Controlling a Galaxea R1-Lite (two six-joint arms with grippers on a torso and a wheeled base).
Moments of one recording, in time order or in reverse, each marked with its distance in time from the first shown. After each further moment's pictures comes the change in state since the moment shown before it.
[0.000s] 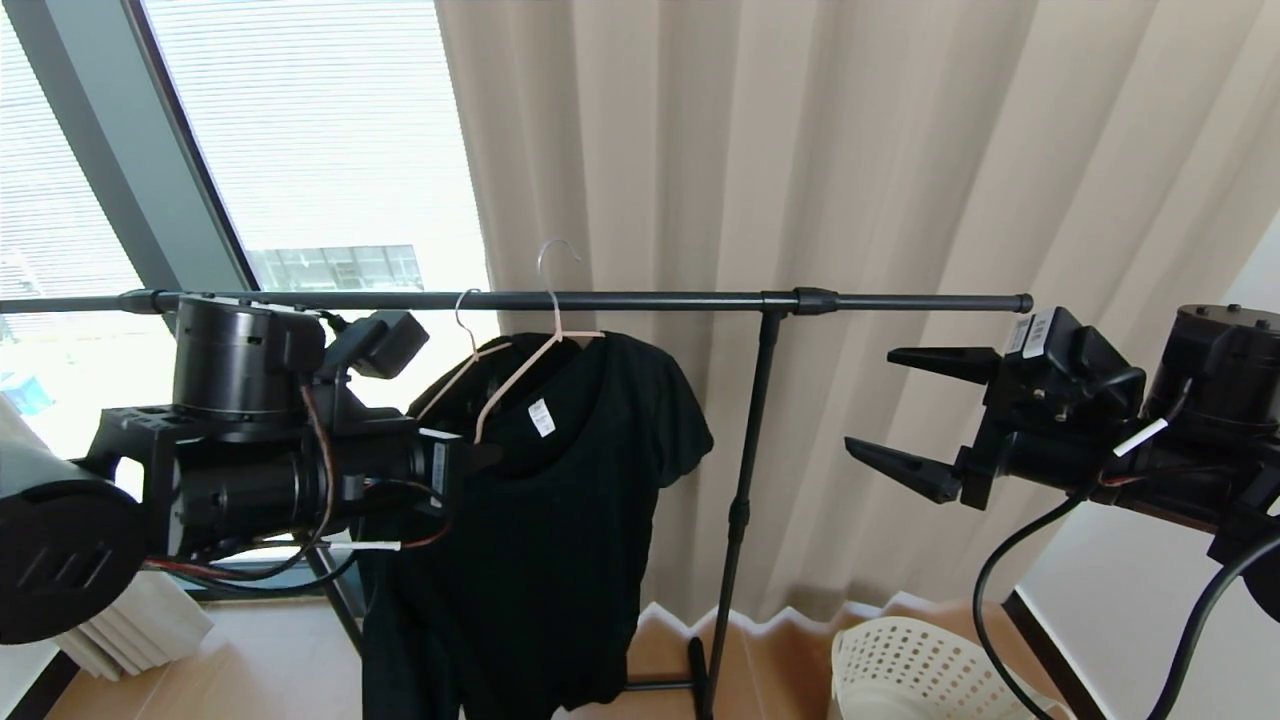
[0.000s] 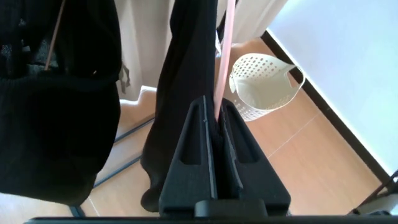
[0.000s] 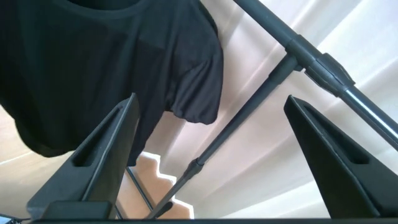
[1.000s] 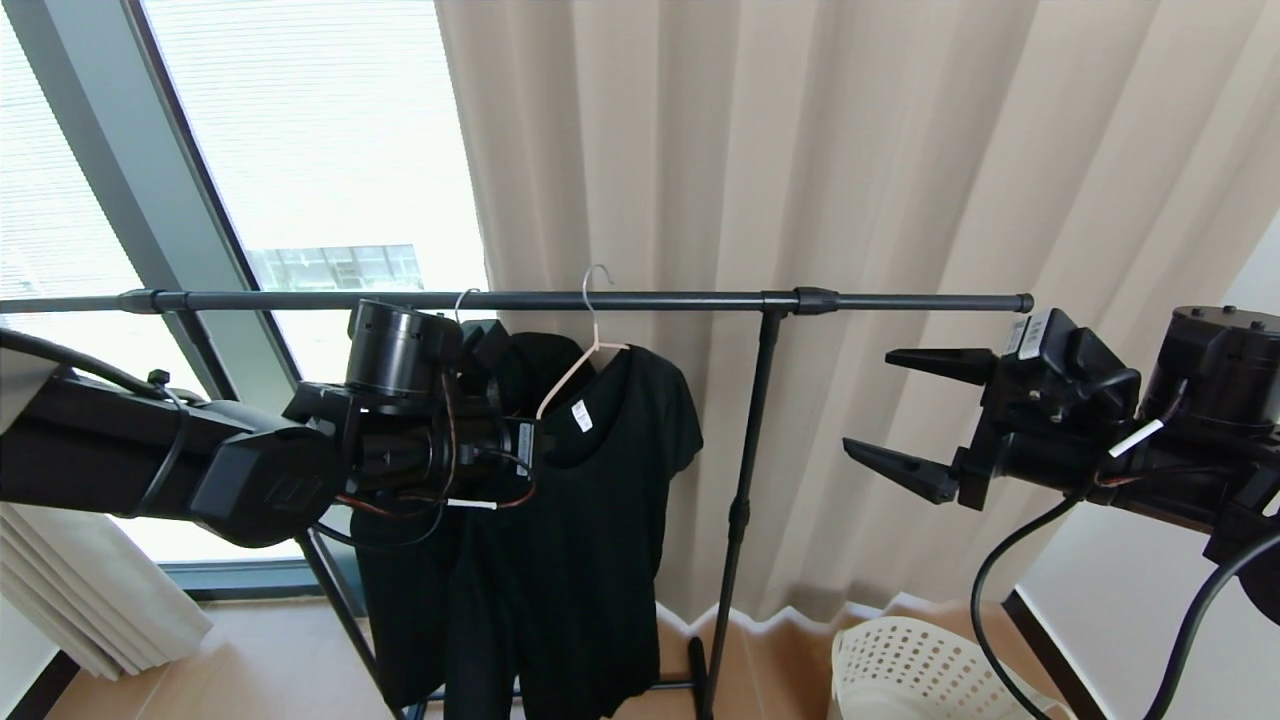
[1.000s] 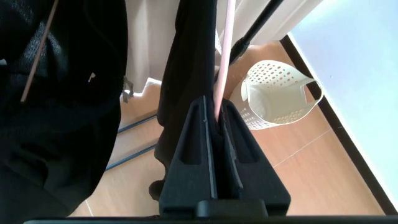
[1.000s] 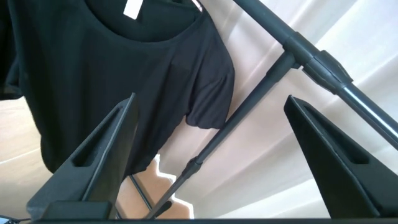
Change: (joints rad) left arm -0.045 0.259 -0.203 0.000 0.072 -0.056; right arm 0.000 0.007 0.000 -0.004 -0.002 0.000
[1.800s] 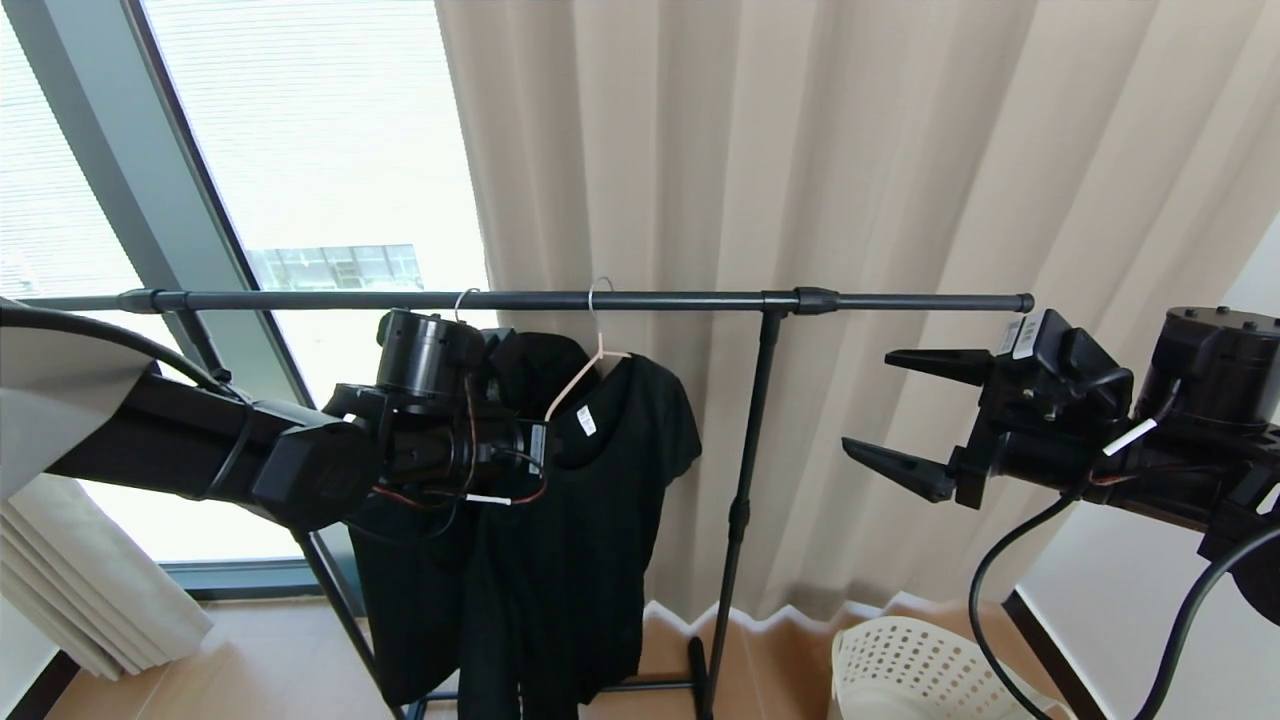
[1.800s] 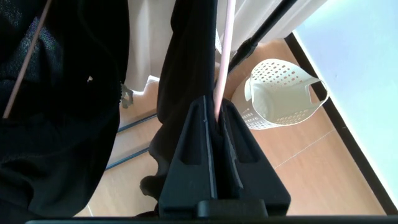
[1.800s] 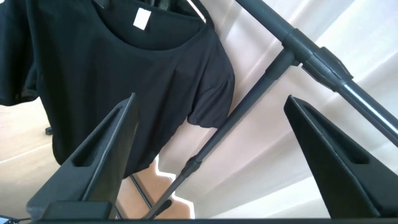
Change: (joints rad) left arm 0.010 0.082 -0.057 0.001 0.001 0.001; right arm -0.003 0.010 -0.006 0.000 -0.007 0.000
